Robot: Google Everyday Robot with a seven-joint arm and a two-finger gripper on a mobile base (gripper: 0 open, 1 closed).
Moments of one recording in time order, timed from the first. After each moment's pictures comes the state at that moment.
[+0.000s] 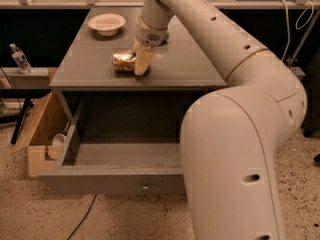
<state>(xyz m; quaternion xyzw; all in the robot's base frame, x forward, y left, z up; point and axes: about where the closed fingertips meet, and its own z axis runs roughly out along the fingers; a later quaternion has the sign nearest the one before) 0.737 0.068 0.852 -0.76 0.62 0.05 0.21</state>
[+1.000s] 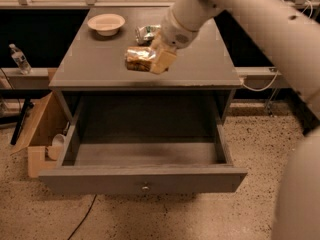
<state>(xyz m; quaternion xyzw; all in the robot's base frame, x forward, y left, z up) 0.664 0.016 0.898 -0.72 0.63 0.09 0.28</state>
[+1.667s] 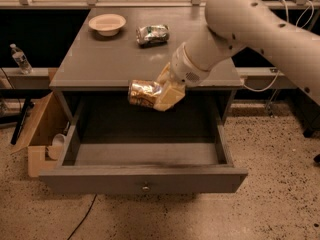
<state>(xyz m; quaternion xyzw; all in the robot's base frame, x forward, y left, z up) 0.572 -0.003 0.854 -0.69 0.66 0.15 0.26</state>
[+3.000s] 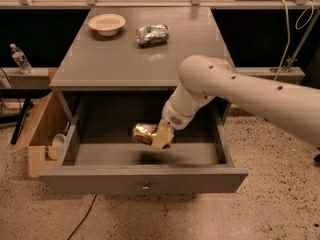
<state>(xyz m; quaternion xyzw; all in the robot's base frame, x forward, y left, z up) 0.557 -0.003 0.694 -0.59 0.78 0.16 0.15</state>
